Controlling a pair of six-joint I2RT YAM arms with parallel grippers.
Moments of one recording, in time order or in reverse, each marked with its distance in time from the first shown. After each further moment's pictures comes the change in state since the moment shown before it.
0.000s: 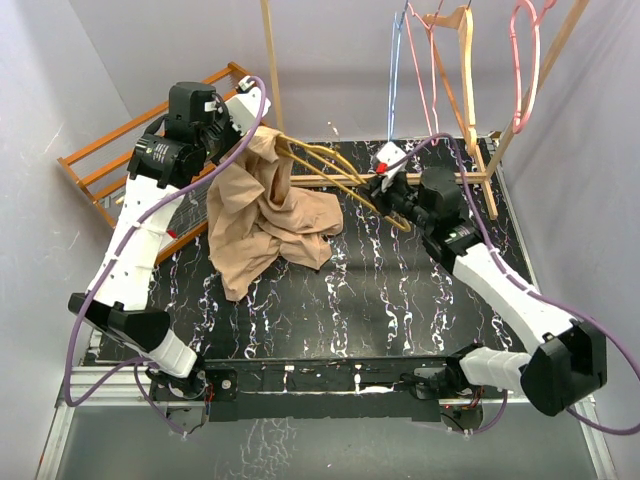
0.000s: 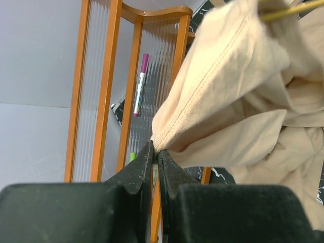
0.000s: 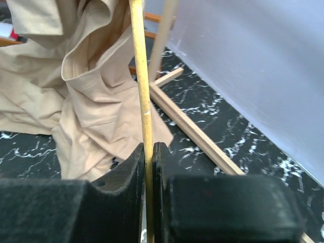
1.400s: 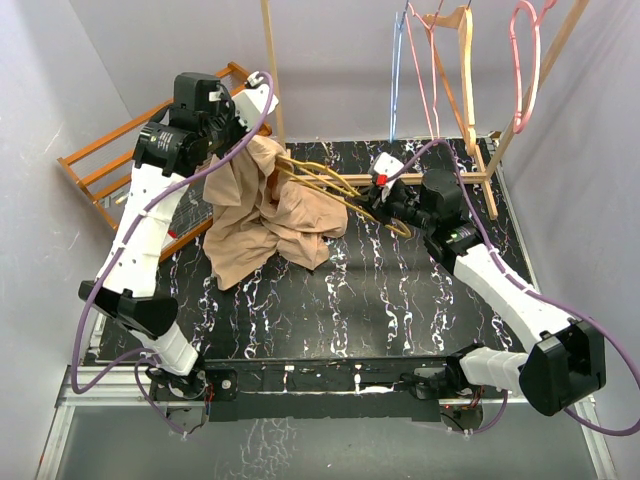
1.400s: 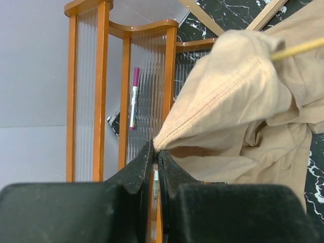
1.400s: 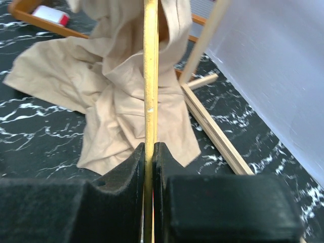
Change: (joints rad) left arm 0.001 0.092 0.135 -0.068 0.082 0.044; right arm -0.035 -0.021 -0.031 -0.018 -0.175 -0.042
